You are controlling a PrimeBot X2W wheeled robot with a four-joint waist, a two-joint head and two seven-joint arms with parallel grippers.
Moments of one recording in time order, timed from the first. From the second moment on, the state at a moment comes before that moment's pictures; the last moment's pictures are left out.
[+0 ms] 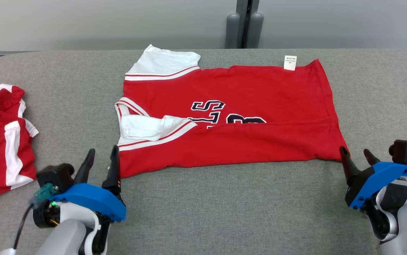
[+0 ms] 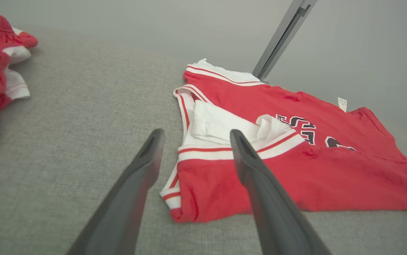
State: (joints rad) left arm -0.34 0.35 -0.51 0.43 -0.85 0.06 -0.20; right arm -0.30 -0.05 -0.22 0.33 0.18 0.13 0.31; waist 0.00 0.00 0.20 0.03
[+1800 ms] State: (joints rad) left arm -0.06 0.43 -0.62 0.18 -0.88 0.26 0.07; right arm 0.01 -0.05 -0.27 0.16 0.32 0.13 0.41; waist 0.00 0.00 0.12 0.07
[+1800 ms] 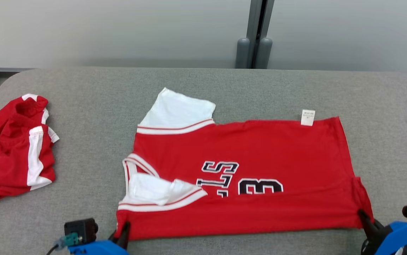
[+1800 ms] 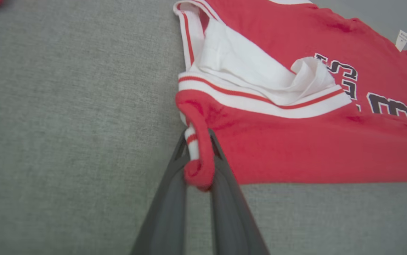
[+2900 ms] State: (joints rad) left arm -0.70 0.68 -0.55 0.26 -0.97 0.01 0.54; right arm -0.60 -0.14 0.05 0.17 0.23 0.13 0.66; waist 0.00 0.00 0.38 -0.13
